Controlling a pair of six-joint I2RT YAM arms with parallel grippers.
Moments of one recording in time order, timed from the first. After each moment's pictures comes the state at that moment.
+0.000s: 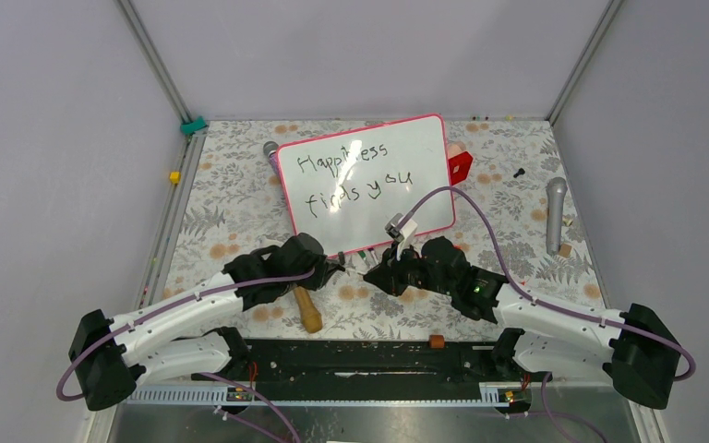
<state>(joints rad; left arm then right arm) -0.93 1.01 0.72 -0.63 -0.31 -1.99 0.97 1.04 0.54 0.15 -0.15 0.38</state>
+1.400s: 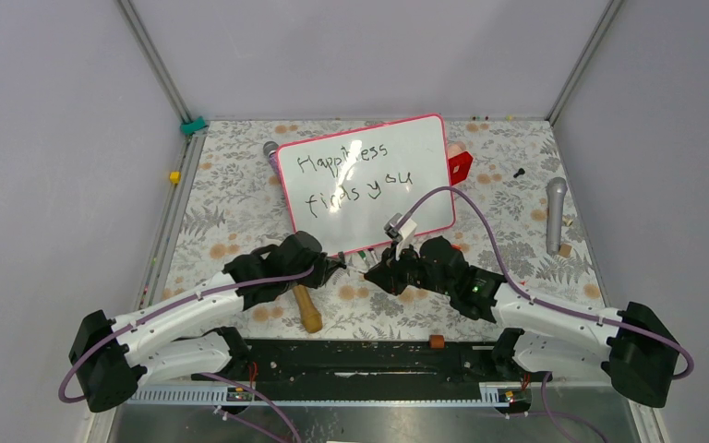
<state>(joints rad) -0.90 1.01 0.70 -0.57 -0.28 -1.99 0.97 1.05 0.54 0.15 -0.12 0.34</state>
